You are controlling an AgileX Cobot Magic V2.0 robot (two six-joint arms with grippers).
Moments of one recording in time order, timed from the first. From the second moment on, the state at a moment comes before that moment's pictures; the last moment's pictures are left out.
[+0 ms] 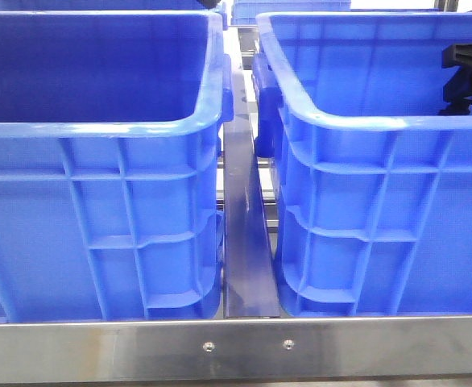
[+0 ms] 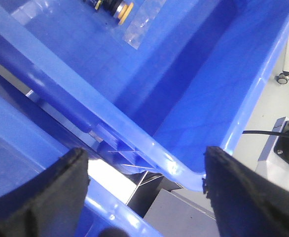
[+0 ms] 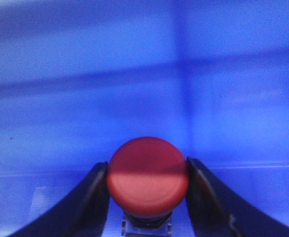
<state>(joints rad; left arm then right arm) -0.59 1.59 -1.59 -0.50 1.09 0.32 -0.18 1.80 -1.11 1.81 0.23 -1.75</state>
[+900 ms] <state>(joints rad) -0.59 1.59 -1.59 -0.50 1.09 0.32 -0.18 1.81 -1.11 1.82 0.25 -1.75</state>
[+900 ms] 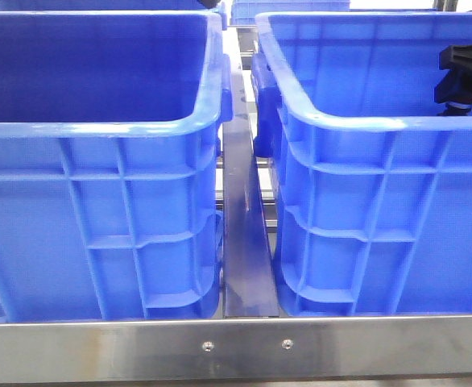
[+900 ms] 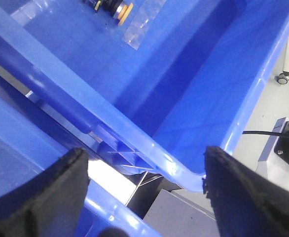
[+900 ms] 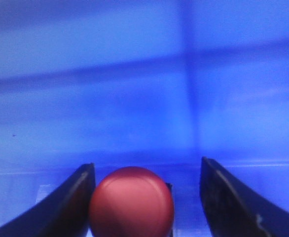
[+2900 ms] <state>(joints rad) -0.21 1.10 -1.08 0.08 0.73 0.03 -0.17 0.56 -0.39 1.82 0.20 -1.75</state>
